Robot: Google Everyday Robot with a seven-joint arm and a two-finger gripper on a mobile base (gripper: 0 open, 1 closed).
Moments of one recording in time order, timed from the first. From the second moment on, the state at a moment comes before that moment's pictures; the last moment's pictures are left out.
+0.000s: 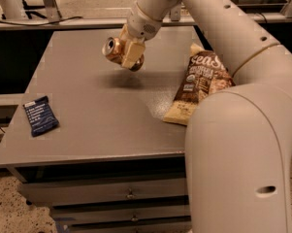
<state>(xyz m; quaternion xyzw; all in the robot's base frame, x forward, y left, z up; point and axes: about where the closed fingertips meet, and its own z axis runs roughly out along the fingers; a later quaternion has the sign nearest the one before) 0.681 0.056 0.887 -0.78 0.57 0.14 0.23</state>
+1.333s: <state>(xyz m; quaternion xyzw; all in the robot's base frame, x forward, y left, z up) 0.659 0.091 0.862 -0.86 0.48 0.10 0.17</state>
